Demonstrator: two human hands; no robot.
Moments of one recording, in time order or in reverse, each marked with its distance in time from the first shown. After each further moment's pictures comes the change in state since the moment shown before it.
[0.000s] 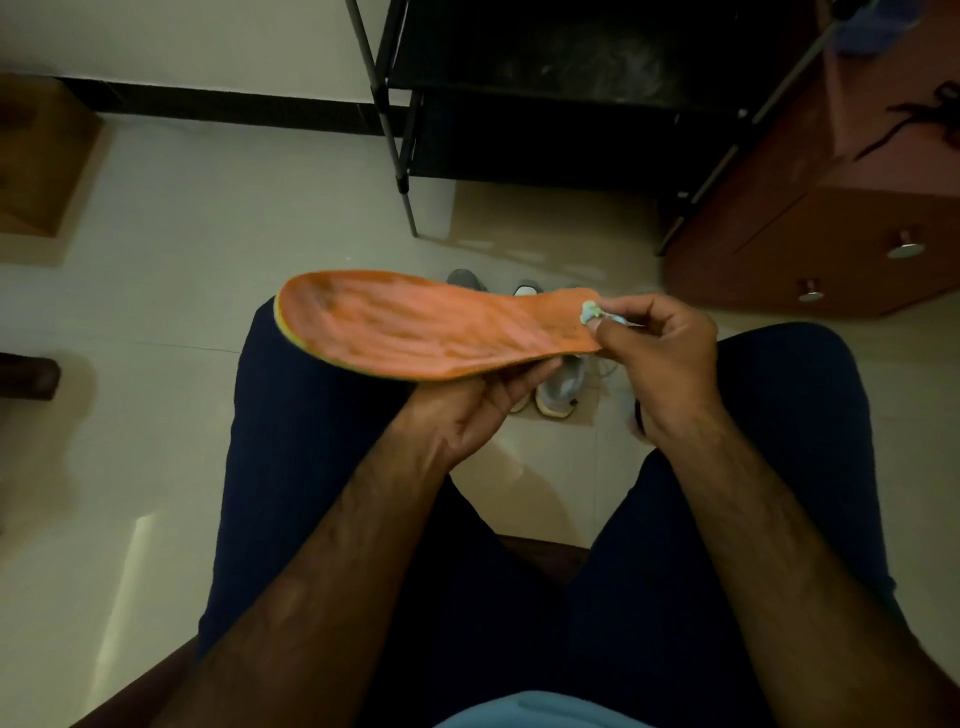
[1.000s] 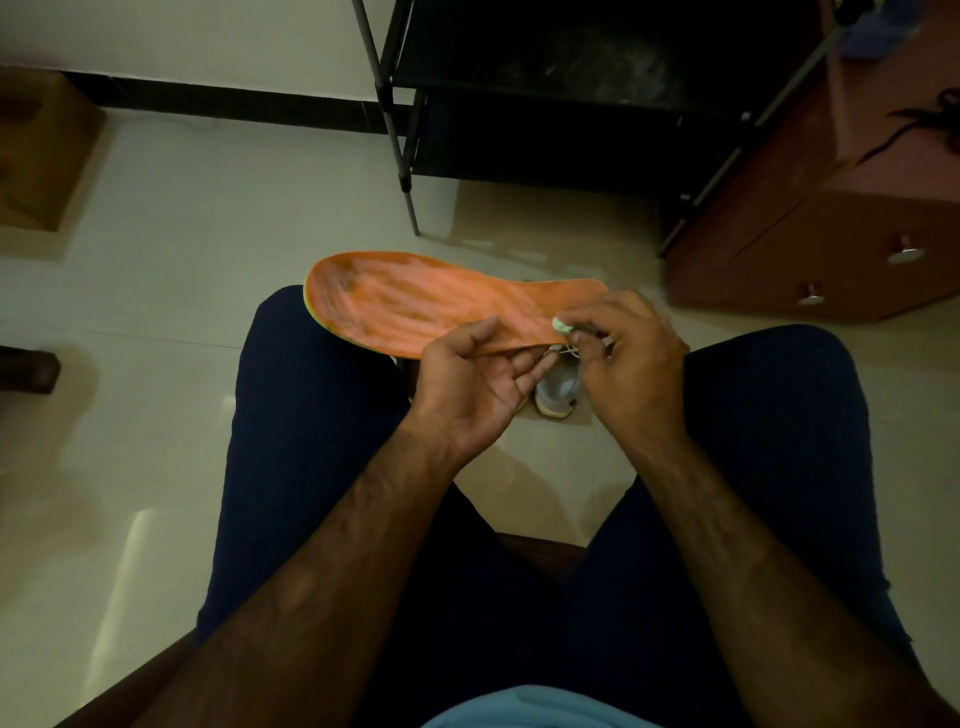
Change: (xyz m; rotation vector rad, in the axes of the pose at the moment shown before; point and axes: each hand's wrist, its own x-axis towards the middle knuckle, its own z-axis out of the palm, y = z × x) left_hand -0.005 0.004 0.008 -0.230 -0.017 -0.078; right_hand -0.011 0.005 0.012 -0.582 -0.060 -0.553
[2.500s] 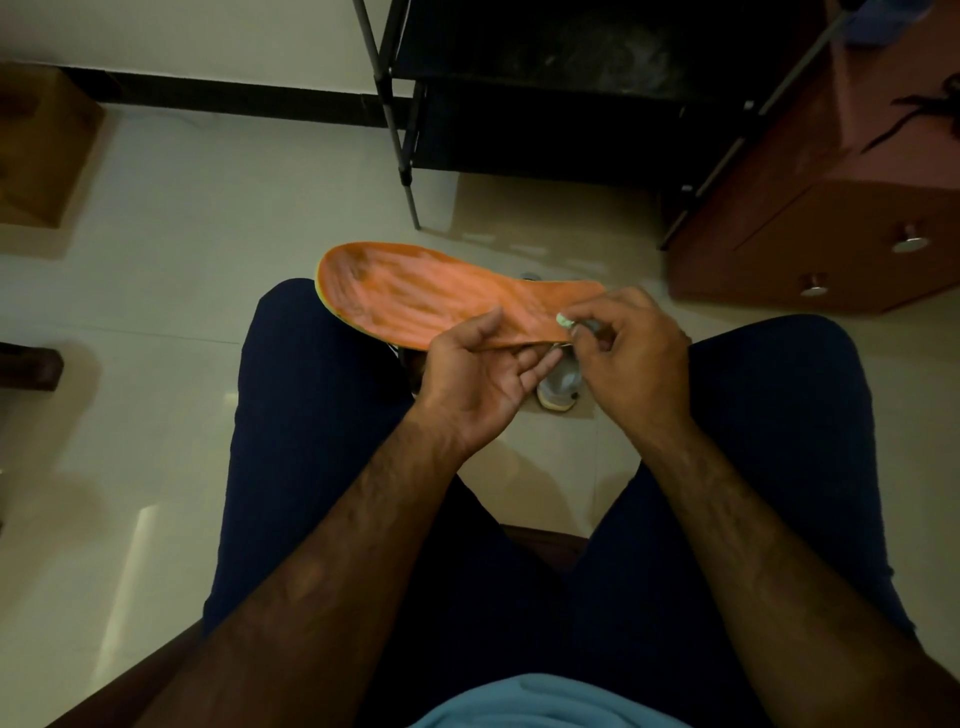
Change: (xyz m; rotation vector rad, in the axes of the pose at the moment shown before) left_hand 0.004 -0.002 -0.005 0.036 -0.002 -0.024; right_hand 0.000 0.002 -0.002 -0.014 -0.066 0.095
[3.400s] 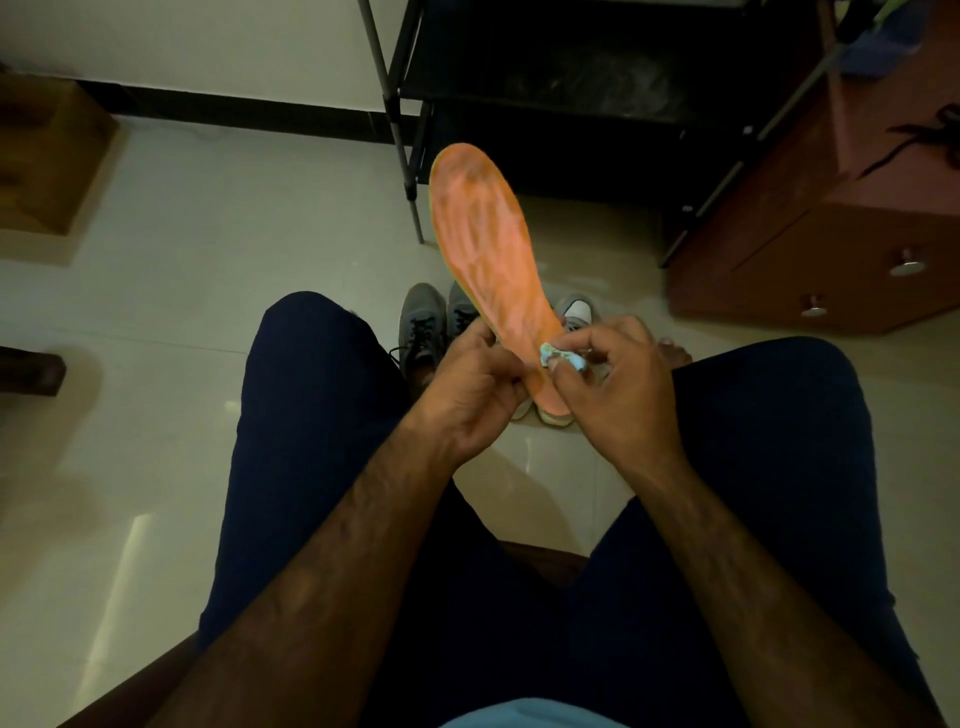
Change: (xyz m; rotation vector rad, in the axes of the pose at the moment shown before) left_hand 0.010 0.004 -0.007 0.330 -0.080 0.152; right_hand -0.016 -0.013 0.002 0.091 -0.021 0.024
